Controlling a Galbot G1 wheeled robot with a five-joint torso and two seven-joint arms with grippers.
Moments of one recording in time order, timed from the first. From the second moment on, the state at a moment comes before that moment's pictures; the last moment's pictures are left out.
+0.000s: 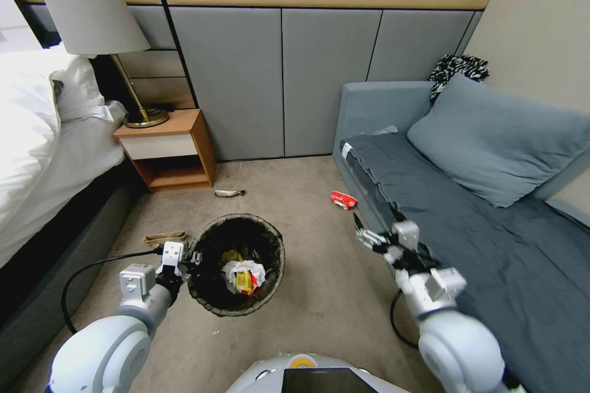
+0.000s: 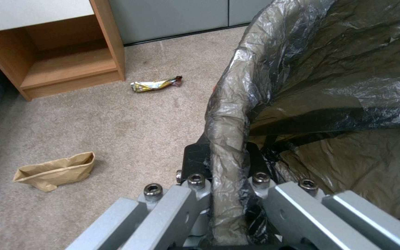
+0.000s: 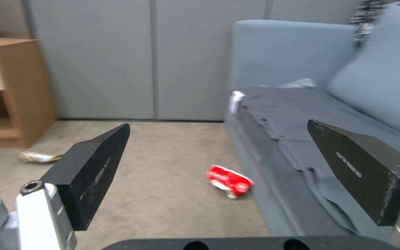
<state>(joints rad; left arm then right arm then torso) 1.70 -1.18 -0.83 -2.50 -0.48 0.74 -0.06 -1.77 1.32 0.50 2.50 0.11 -0.22 0.17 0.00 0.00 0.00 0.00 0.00</state>
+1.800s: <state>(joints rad) 1.66 -1.21 -0.82 -2.50 -0.48 0.74 -0.04 -1.85 1.52 0.48 2.48 -0.07 -0.12 0.16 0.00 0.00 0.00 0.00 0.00</state>
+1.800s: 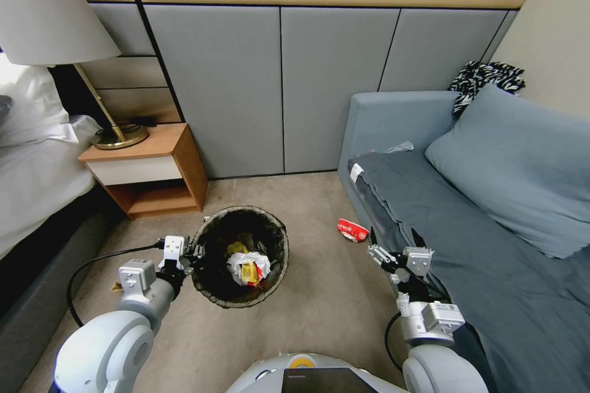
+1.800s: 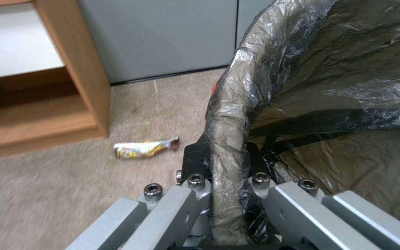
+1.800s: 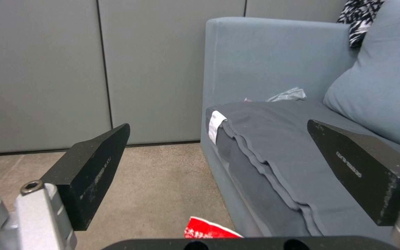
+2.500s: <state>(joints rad) 1.66 -1.20 -0.82 -2.50 -0.48 0.74 -0.04 -1.85 1.51 0.48 2.46 -0.06 -0.13 0.16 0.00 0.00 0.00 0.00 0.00</state>
